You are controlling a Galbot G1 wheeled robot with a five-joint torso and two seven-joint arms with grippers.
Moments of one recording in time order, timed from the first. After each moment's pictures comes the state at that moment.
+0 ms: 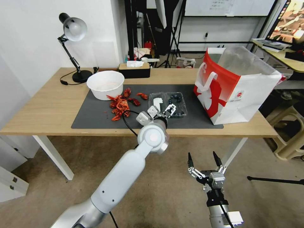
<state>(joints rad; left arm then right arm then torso) 0.70 -1.46 0.14 -1.69 -1.43 -0.01 -0.83 -1.77 1.36 0.39 1.98 0.07 0.45 0.14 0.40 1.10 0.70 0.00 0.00</state>
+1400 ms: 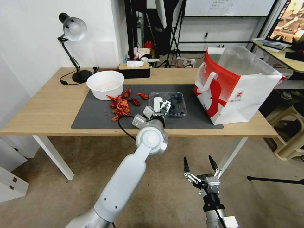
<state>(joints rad) 0.78 -1.52 0.04 -1.73 -1.39 -0.09 -0.74 -1.79 1.38 0.38 1.96 0.02 0.48 0.12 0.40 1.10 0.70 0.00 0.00</state>
